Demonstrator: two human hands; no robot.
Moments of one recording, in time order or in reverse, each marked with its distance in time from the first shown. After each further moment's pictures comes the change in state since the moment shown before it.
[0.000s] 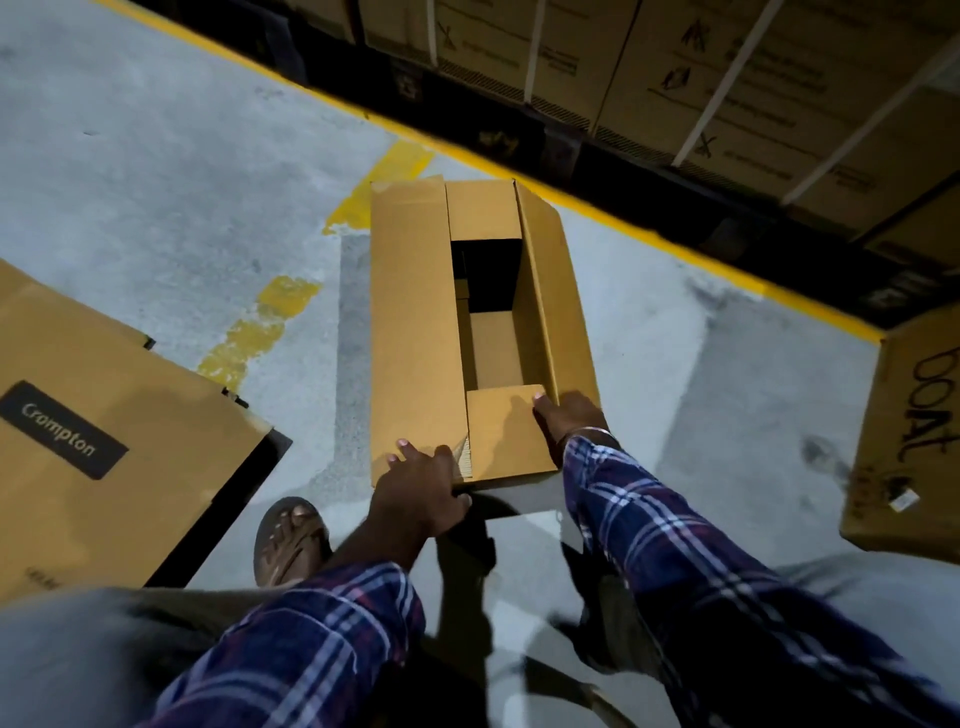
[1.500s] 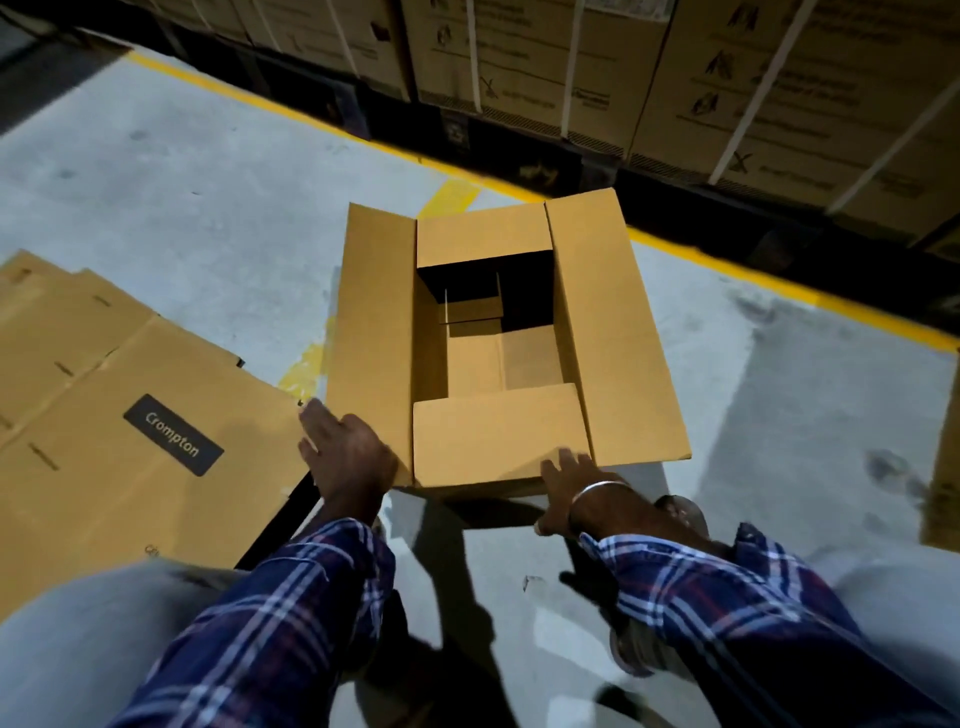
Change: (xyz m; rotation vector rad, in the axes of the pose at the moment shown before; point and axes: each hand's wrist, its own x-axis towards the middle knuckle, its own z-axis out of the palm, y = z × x) left_hand -0.010 -0.101 -0.030 0.025 0.608 -0.442; right_hand -0.087 0.005 0.024 -0.930 -0.354 -0.364
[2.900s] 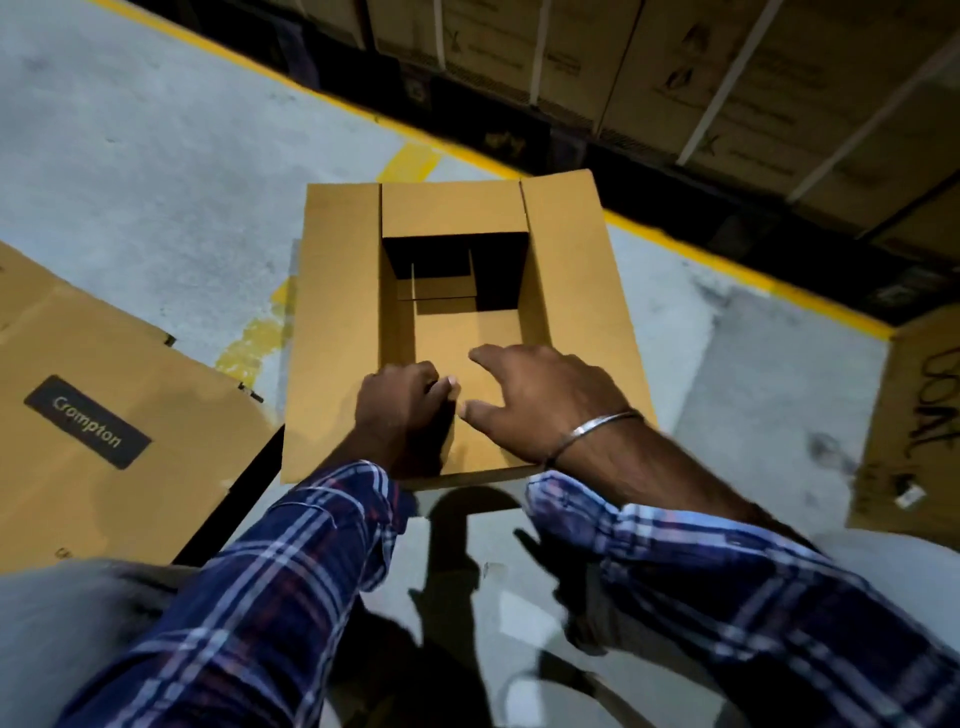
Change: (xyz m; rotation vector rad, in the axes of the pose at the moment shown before) left_hand 0.038 0.097 -0.001 -0.212 -0.111 0.527; right_hand -0.115 -0.031 -0.119 0.165 0.465 -0.141
